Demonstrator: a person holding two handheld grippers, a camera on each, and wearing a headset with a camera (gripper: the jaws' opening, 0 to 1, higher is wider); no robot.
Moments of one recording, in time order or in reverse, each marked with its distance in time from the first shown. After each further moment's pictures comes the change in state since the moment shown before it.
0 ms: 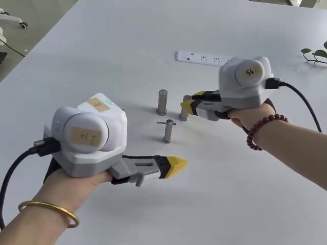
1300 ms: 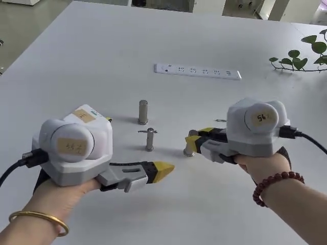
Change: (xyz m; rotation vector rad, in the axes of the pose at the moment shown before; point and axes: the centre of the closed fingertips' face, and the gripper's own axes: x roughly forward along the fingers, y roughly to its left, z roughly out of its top) left arm 0.005 -0.008 0.006 0.009 -0.031 -0.026; right arm -0.071 0.030 -0.047 0.149 0.017 -0.157
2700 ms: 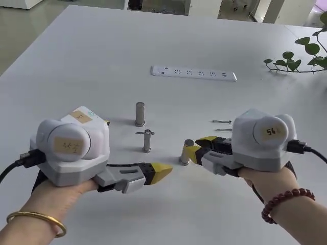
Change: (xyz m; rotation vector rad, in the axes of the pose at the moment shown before) left arm -0.001 -0.005 0.001 -0.012 0.005 -0.016; right arm -0.024 0.001 -0.008 0.030 -0.021 0.018
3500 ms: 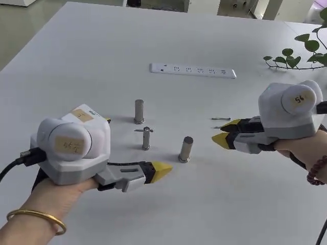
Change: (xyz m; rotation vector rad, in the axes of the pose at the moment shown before) left arm 0.001 -0.002 -0.002 0.016 0.005 -0.014; right arm -0.020 -0.055 -0.007 -0.193 0.169 0.028
